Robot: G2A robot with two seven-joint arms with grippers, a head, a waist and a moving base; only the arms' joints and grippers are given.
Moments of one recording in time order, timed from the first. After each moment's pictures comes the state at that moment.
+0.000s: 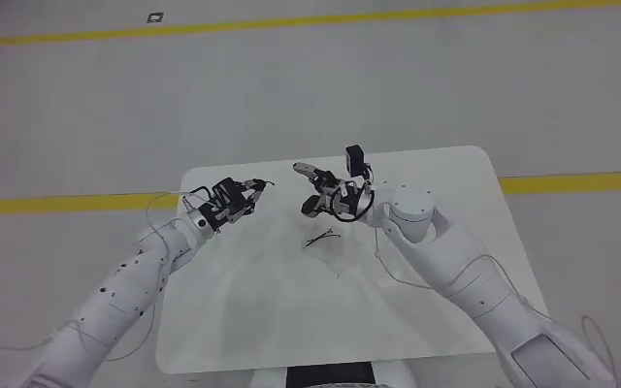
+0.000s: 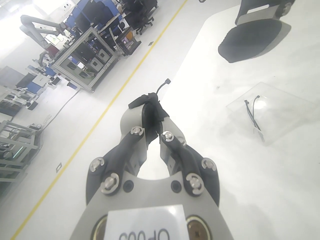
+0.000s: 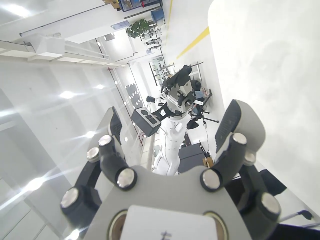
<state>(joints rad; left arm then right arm) 1.12 -0.84 -0.89 -1.39 1.48 -0.30 0.45 -1.01 -1.24 0.86 -1.48 0.62 0.34 0.47</state>
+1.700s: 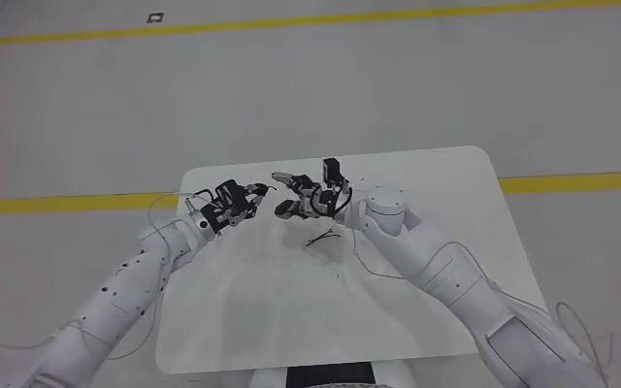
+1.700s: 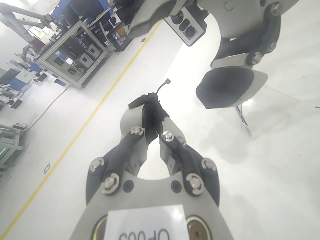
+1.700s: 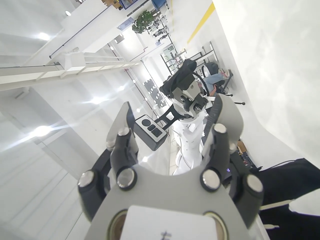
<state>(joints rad) 1.11 -0.84 -0.88 -1.37 1.48 -0.34 0.44 -0.92 -1.34 0.75 -1.26 0.84 0.31 0.47</state>
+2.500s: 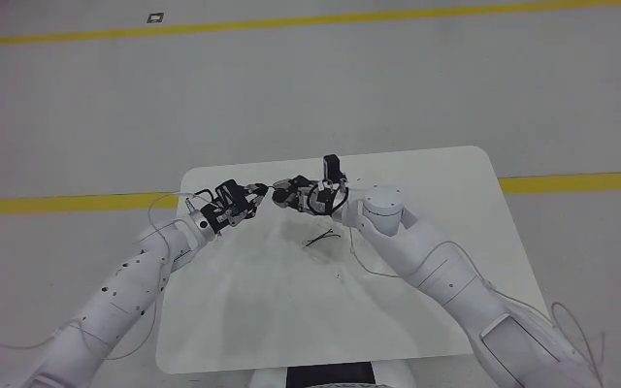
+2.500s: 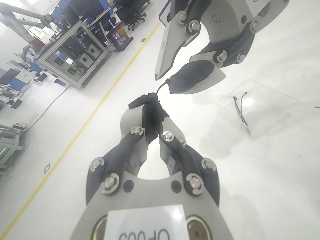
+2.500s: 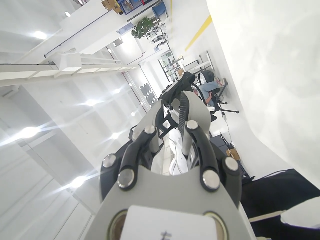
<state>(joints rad) 1.11 -0.84 -0.88 -1.37 1.48 -0.34 0.44 -0.92 -1.37 0.77 -1.23 0.75 0.28 0.45</state>
